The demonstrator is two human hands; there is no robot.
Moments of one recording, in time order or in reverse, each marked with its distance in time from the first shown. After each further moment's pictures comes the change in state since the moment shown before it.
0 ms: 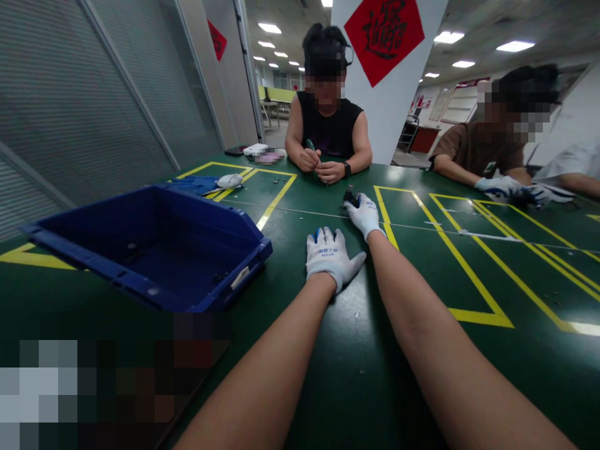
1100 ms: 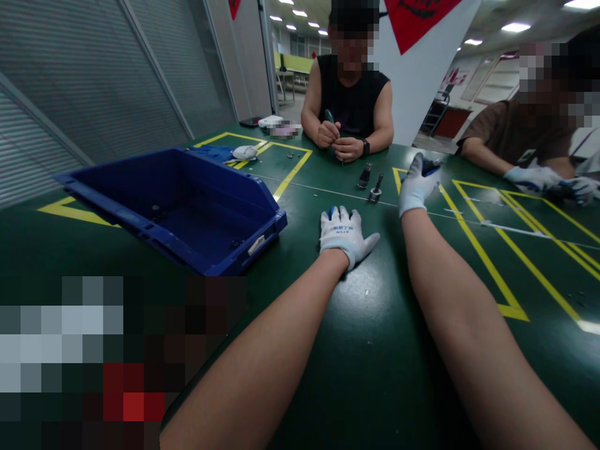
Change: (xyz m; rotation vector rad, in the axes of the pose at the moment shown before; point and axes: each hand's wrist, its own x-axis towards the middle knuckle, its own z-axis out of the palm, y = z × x) left_hand -0.004 0.003 -0.004 -0.003 -0.007 0.011; right_hand 0.028 0.022 -0.042 0.482 0.573 0.221
